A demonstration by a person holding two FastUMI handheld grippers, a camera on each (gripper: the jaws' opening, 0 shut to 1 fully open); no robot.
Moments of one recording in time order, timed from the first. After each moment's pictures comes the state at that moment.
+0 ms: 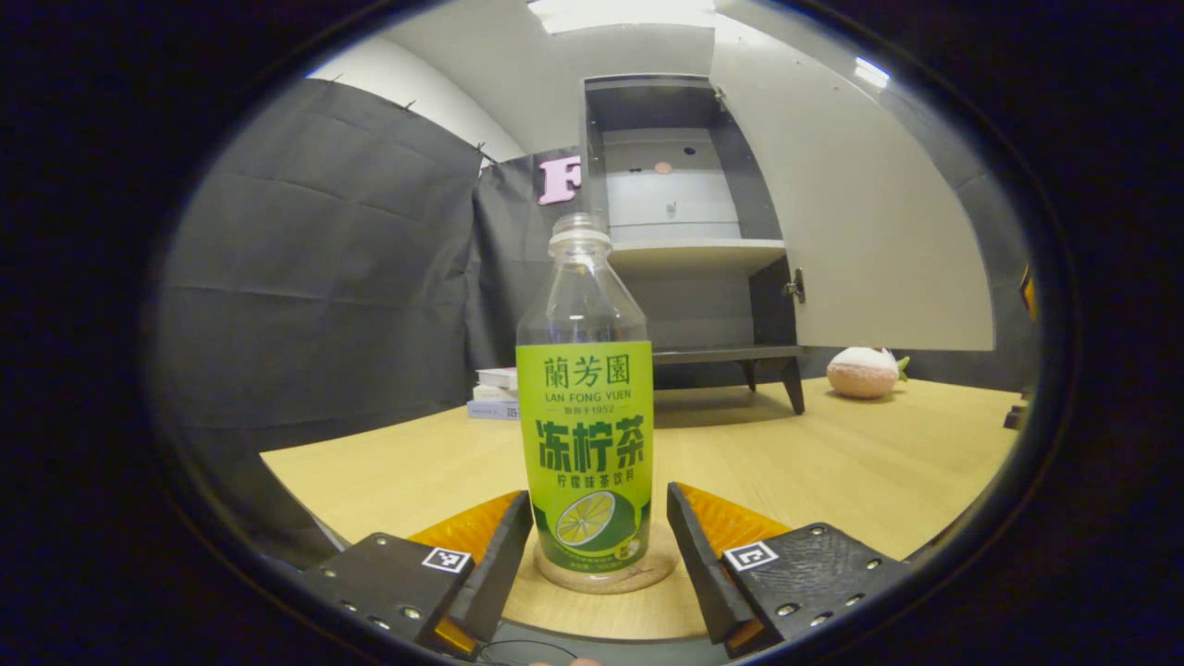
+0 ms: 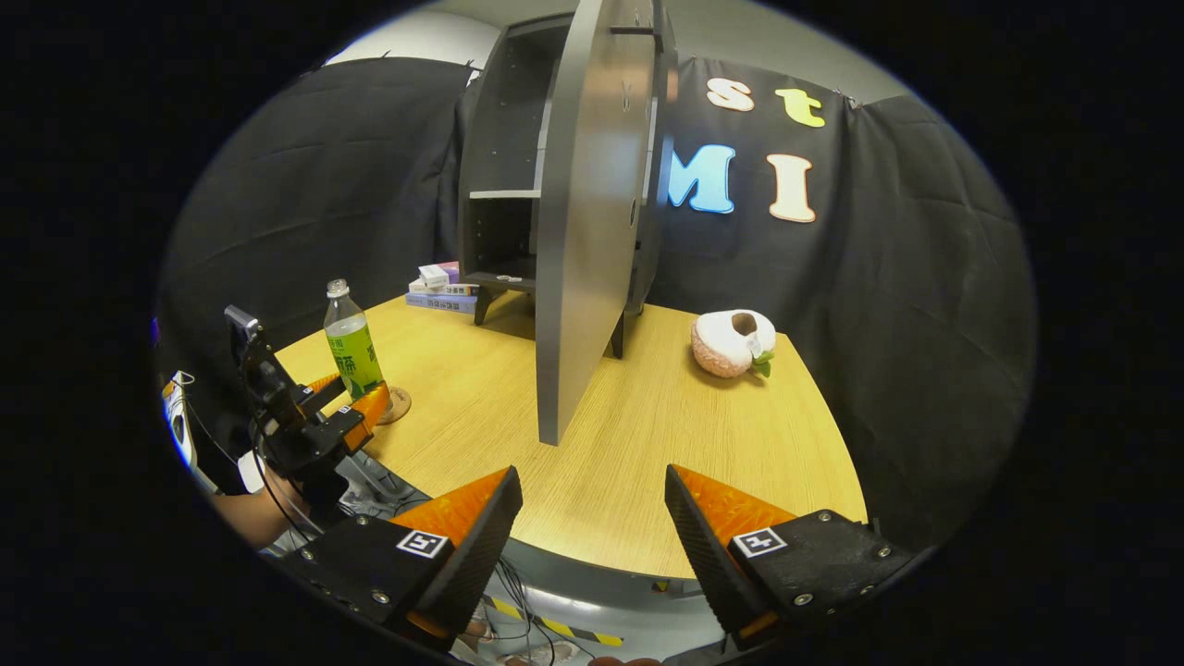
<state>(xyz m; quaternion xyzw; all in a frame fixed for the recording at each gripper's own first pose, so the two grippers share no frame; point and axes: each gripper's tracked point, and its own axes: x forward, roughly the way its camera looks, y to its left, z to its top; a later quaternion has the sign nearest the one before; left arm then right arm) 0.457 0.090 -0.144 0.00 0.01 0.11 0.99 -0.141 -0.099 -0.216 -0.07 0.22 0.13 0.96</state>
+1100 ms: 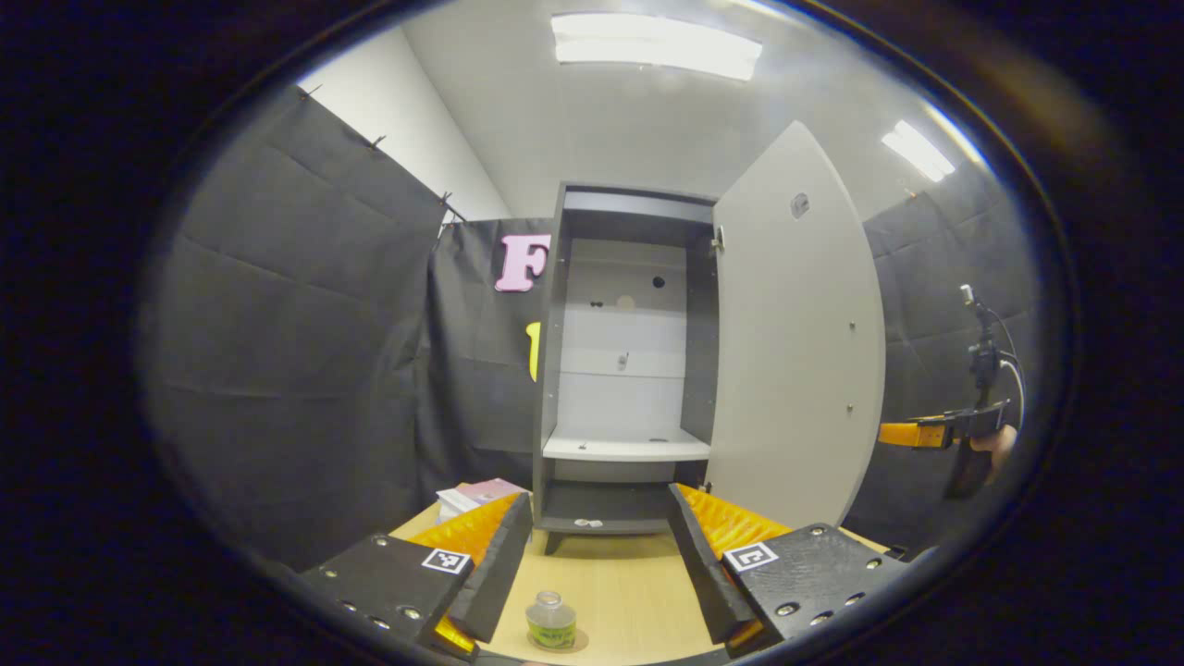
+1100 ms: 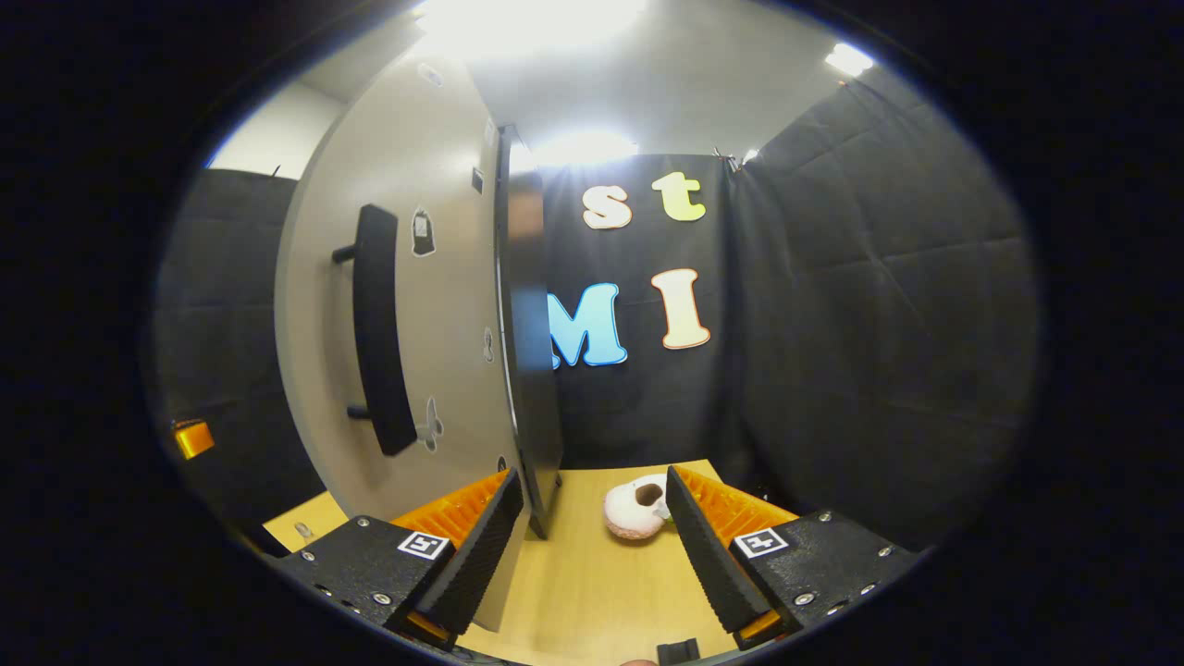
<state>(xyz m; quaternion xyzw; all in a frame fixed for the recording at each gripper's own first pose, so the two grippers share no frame) 0.382 0.072 0.277 -0.06 -0.05 0.01 1.00 -0.037 -0.183 0.033 0.08 0.03 0.03 1.00</state>
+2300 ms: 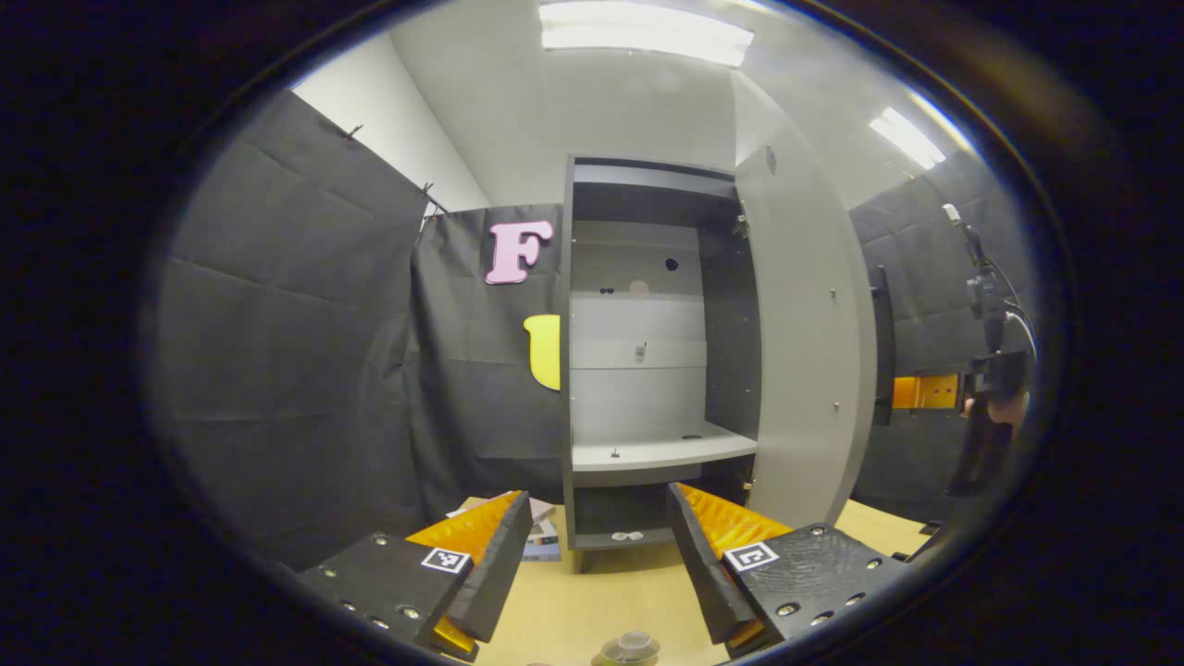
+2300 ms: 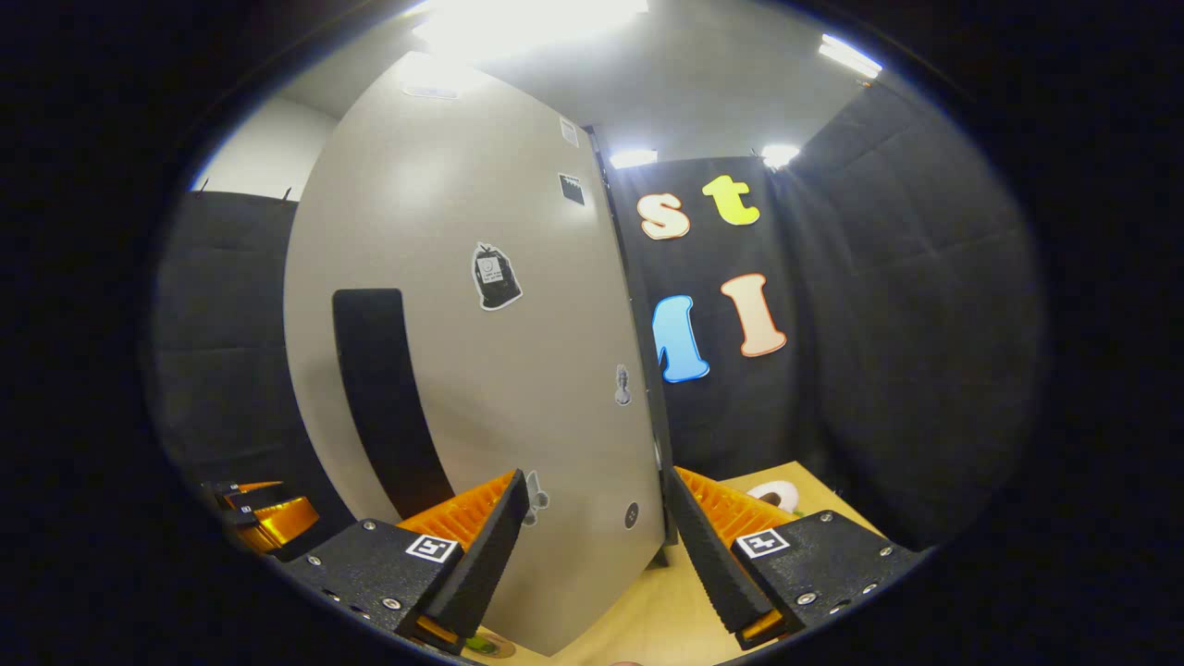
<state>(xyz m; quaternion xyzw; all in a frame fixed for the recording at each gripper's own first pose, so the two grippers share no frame) 0.491 0.155 0.262 -0.01 -0.03 -0.02 1.00 0.003 0.011 0.074 0.12 0.02 0.07 0.99</state>
